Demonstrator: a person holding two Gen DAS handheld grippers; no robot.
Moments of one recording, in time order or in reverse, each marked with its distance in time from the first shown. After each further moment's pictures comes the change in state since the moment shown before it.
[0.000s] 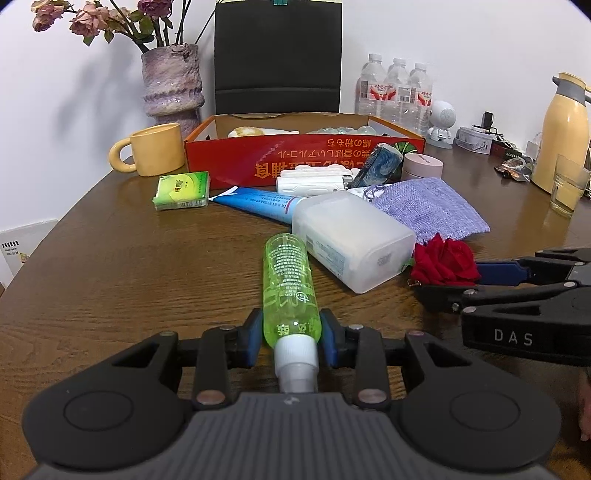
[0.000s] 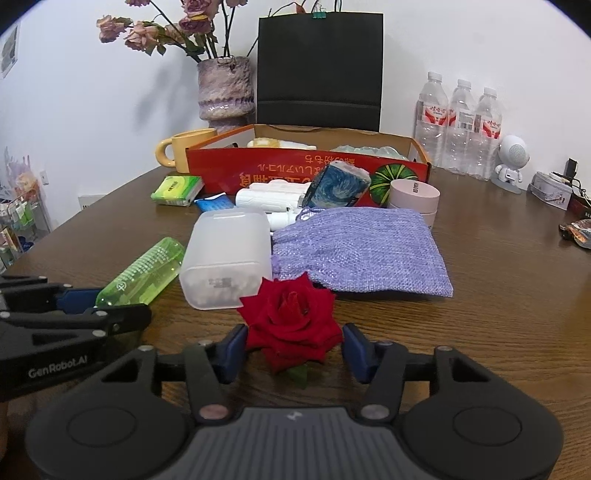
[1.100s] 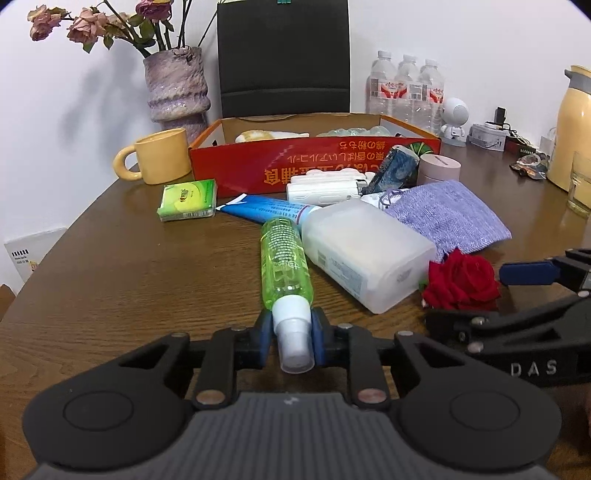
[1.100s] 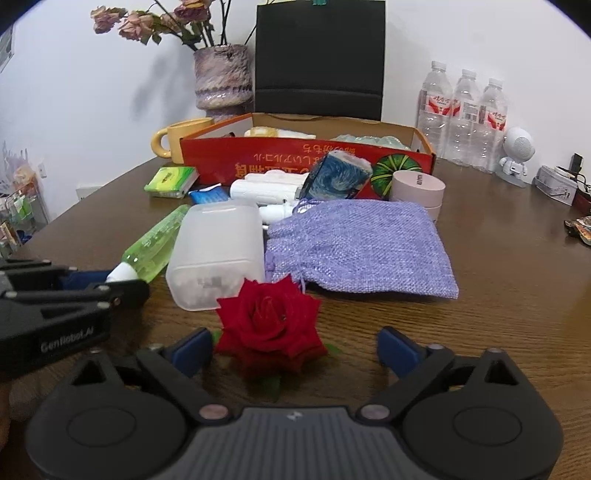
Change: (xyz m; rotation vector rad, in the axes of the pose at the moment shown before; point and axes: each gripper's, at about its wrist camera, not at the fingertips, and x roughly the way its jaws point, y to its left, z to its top) left arm 0.016 -0.002 0.011 0.018 0.001 0.049; right arm 0.014 -0.005 0.006 0.001 0.036 0.000
